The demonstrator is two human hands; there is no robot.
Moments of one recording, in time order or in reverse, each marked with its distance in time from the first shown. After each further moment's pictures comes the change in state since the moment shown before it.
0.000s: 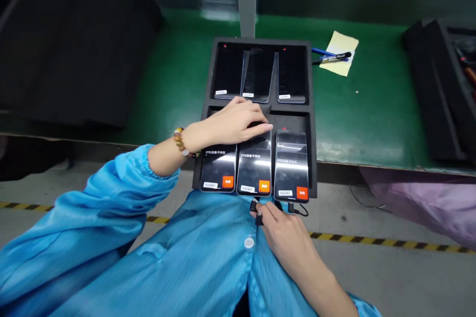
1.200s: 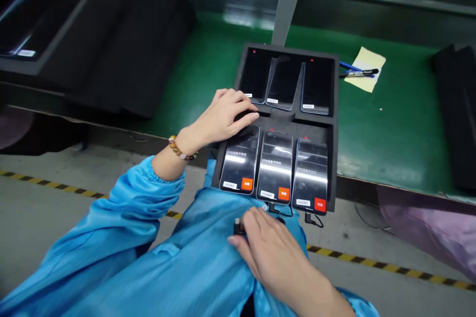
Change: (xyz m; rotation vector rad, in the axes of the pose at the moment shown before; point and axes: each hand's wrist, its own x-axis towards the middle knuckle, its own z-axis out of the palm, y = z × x) left_hand -0.071 -0.042 -0.008 0.042 0.387 -0.136; right_hand 0.048 -0.054 -0.021 0.200 -0.138 -0.120
